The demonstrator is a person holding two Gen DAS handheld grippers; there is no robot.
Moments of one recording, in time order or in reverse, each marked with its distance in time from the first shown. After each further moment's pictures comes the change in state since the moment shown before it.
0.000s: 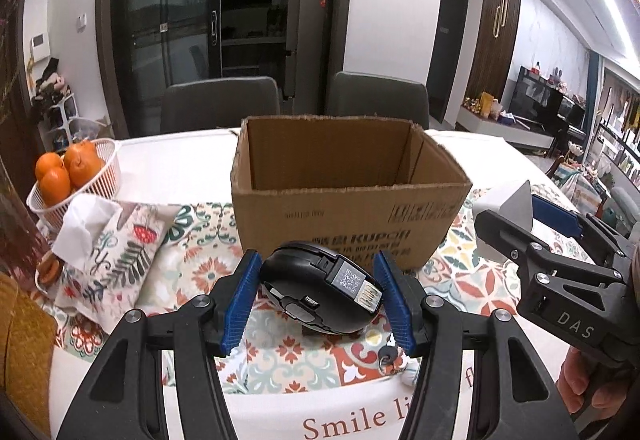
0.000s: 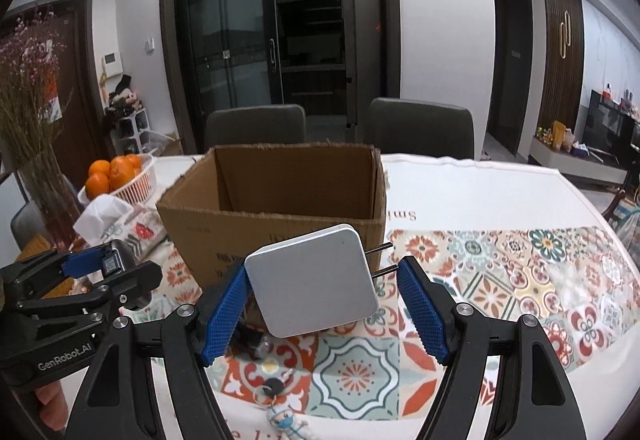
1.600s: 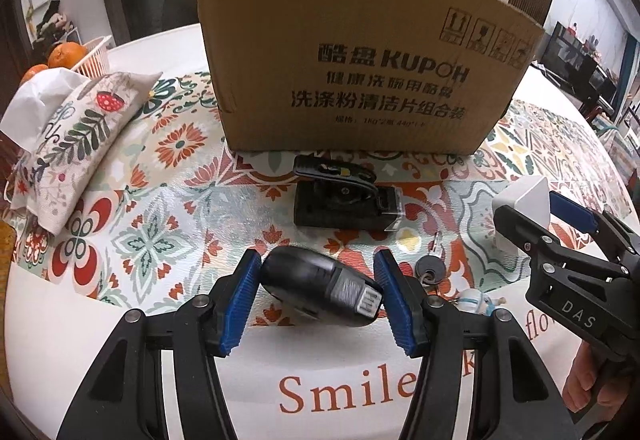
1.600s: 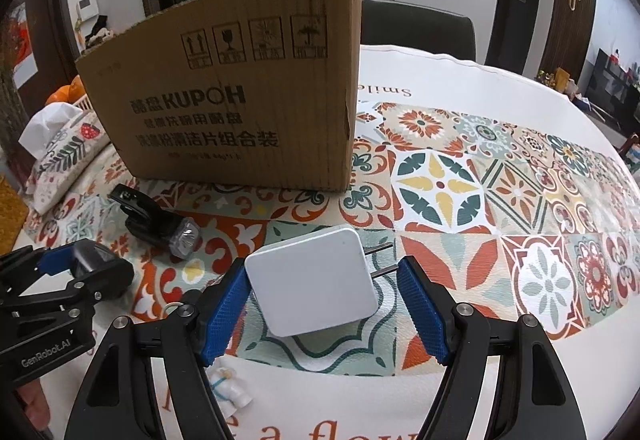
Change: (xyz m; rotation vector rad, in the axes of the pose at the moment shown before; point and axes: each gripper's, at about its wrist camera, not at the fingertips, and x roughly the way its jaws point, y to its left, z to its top) left arm 0.083 -0.010 -0.090 -0.060 0.284 0.069; right arm 0.076 -0.027 -0.092 0.002 0.281 -0.030
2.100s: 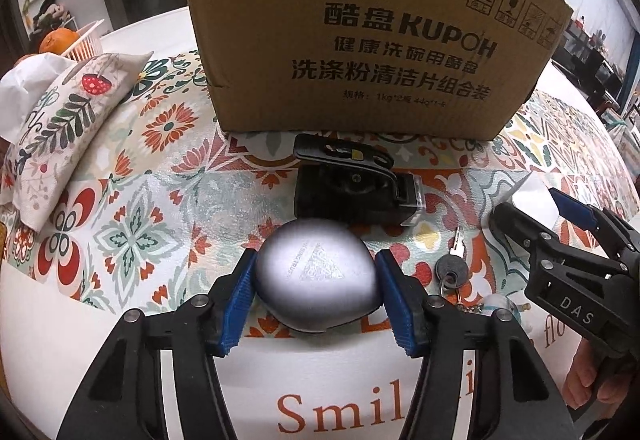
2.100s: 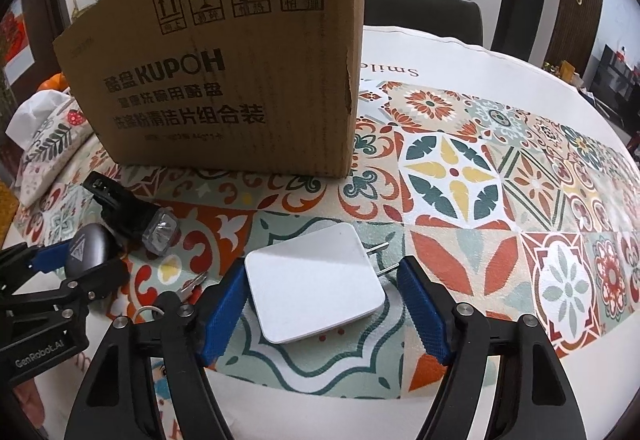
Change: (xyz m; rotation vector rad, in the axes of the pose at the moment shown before) left arm 0.031 0.008 0.002 -0.009 0.066 0.007; right arm 0.034 0.000 0.000 -0.005 0.053 0.005
